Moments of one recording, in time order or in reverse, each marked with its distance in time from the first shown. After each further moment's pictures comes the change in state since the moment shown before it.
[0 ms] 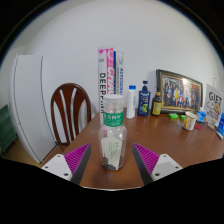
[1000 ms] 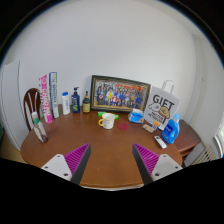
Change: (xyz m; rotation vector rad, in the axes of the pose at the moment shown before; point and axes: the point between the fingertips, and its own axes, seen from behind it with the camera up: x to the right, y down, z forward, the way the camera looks) arm 0.379 -0.078 -0.280 -0.148 0.290 -0.028
